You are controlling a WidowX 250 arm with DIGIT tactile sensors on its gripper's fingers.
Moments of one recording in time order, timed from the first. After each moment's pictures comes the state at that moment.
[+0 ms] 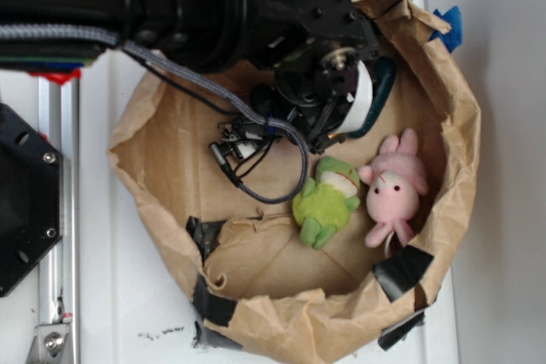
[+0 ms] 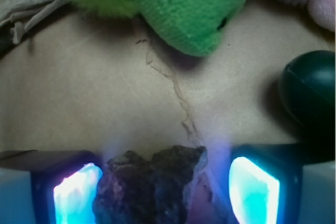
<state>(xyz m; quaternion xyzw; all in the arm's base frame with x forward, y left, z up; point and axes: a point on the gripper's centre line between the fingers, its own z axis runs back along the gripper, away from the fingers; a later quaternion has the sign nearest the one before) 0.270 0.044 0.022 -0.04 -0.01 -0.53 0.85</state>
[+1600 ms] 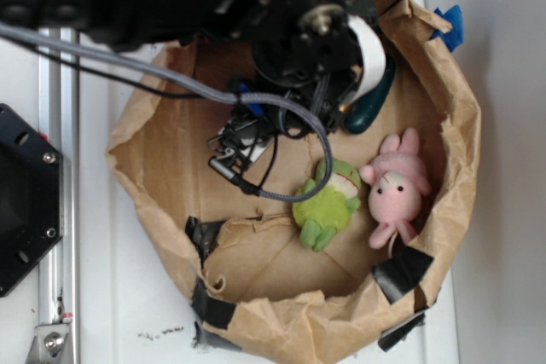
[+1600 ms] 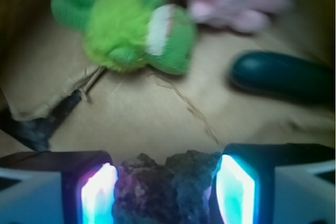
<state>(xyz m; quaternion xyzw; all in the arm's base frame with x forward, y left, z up) 0.256 0.038 0.098 -0.03 -0.02 -0.33 0.94</state>
